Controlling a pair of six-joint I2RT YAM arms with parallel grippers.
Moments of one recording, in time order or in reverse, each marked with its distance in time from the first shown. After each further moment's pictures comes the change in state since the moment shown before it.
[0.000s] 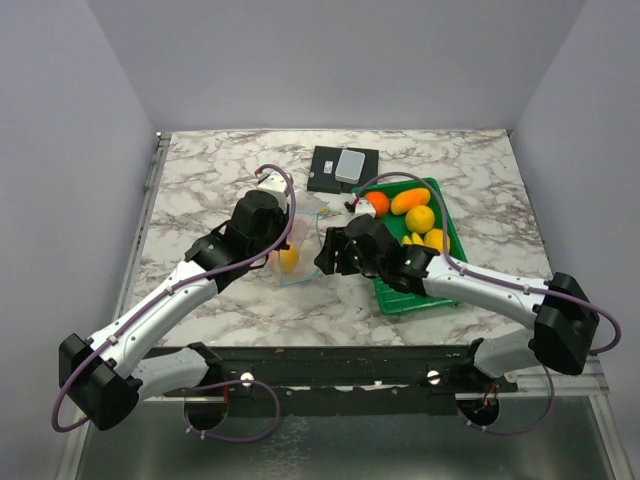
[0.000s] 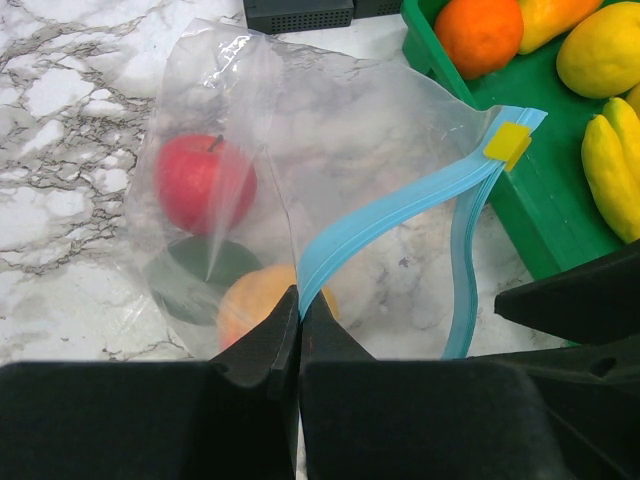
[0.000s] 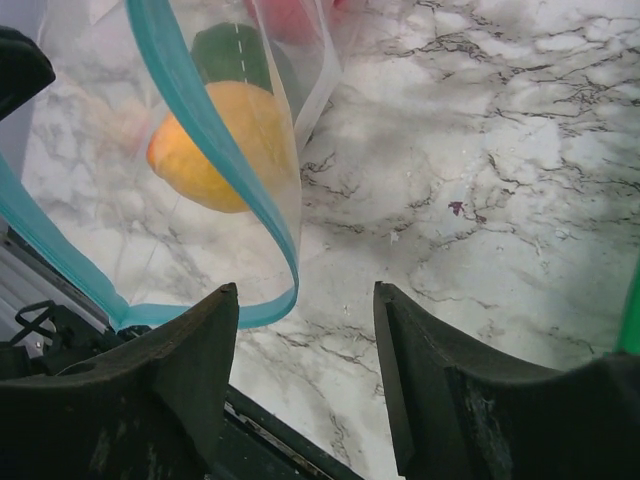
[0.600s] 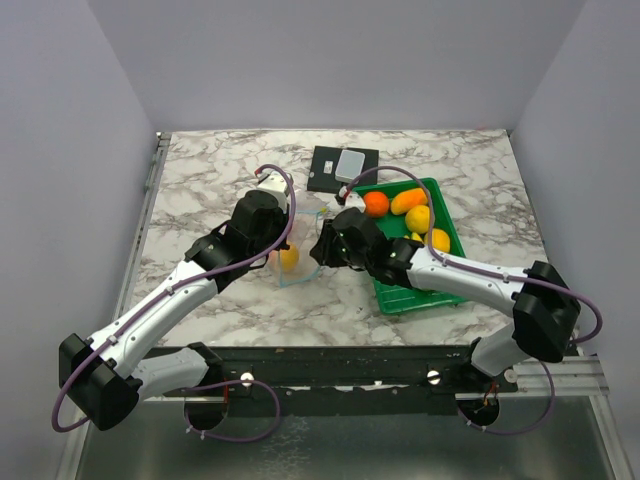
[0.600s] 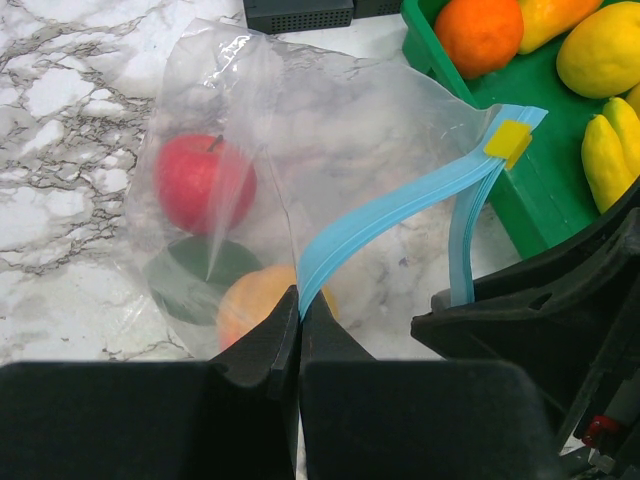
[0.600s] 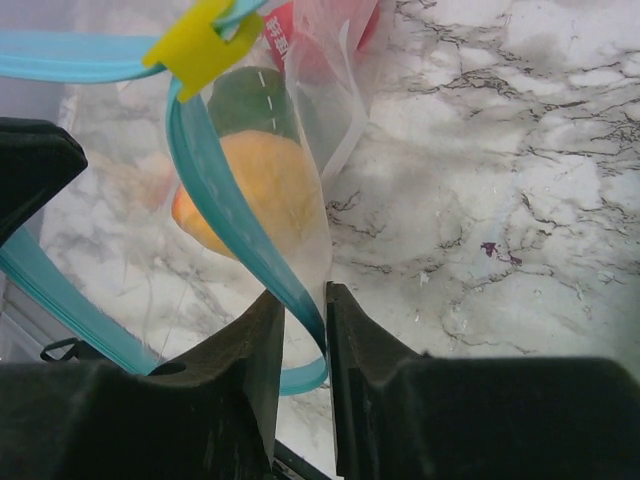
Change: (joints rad) left arm 0.000 0.000 0.000 0.000 0.000 0.000; right arm 0.000 0.124 0.087 0.052 0.011 0.045
